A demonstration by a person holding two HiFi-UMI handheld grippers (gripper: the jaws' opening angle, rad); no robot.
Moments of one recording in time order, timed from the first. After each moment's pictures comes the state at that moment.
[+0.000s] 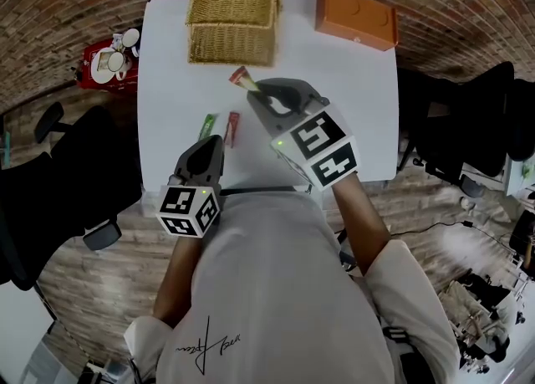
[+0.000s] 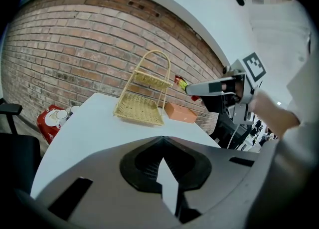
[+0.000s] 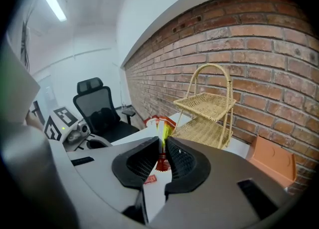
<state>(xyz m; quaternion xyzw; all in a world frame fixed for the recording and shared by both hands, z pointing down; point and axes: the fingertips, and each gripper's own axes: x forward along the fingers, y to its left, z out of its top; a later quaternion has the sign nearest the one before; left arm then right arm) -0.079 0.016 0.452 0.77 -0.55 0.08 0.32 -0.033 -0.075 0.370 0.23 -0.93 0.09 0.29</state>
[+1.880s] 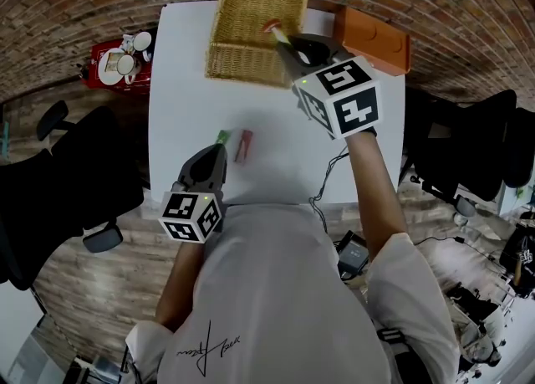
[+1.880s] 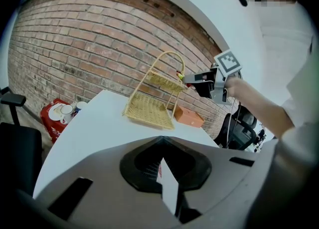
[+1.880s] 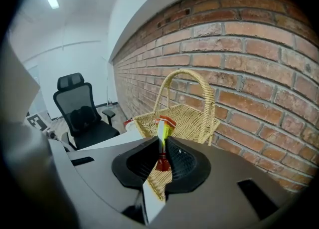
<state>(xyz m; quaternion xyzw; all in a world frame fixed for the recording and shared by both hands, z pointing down) -0.111 -0.002 0.461 0.75 -0.56 0.06 0.35 -0.048 -0.203 0.352 0.29 -0.91 0.06 0.31</state>
